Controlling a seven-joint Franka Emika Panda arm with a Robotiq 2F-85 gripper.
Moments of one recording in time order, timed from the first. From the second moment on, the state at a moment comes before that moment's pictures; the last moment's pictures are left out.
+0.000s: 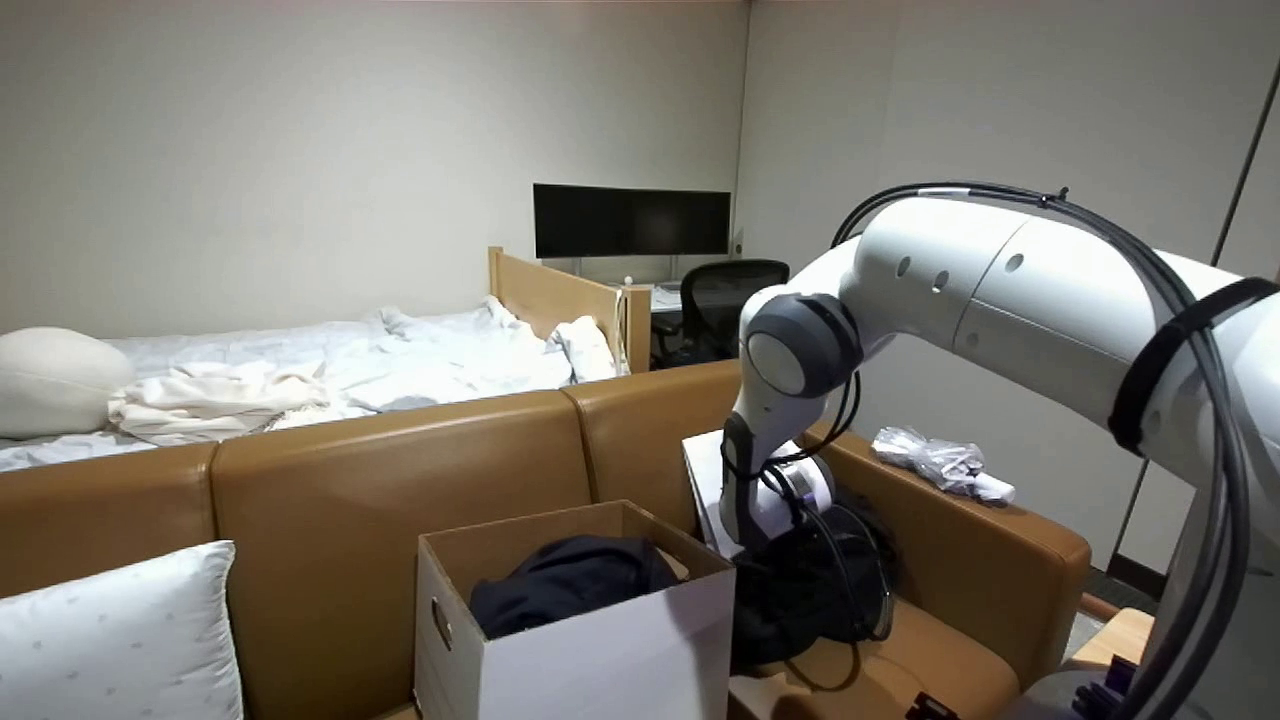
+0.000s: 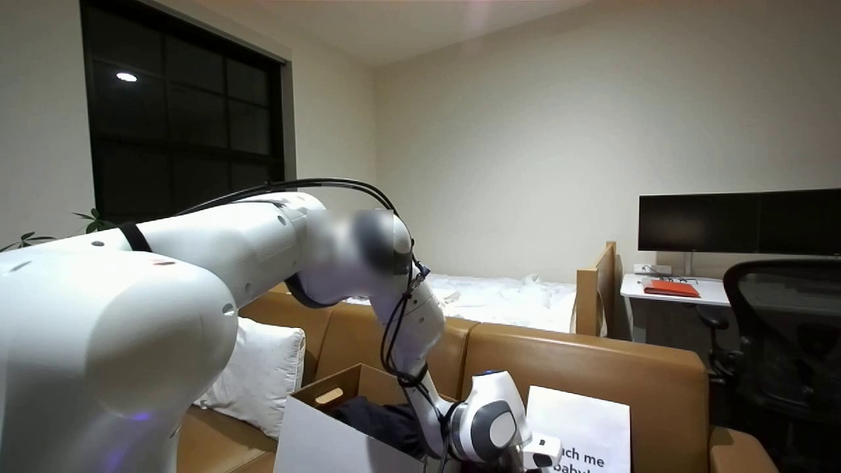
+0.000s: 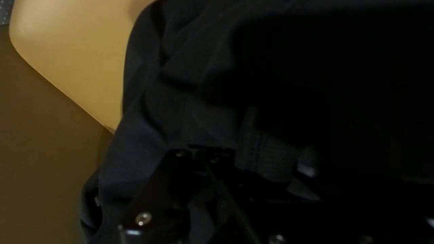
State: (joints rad) arm 0.17 1.29 -0.47 -1.69 0.29 2.85 0.50
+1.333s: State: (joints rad) arm 0.52 0.70 -0.79 -1.68 -0.11 2.81 0.62
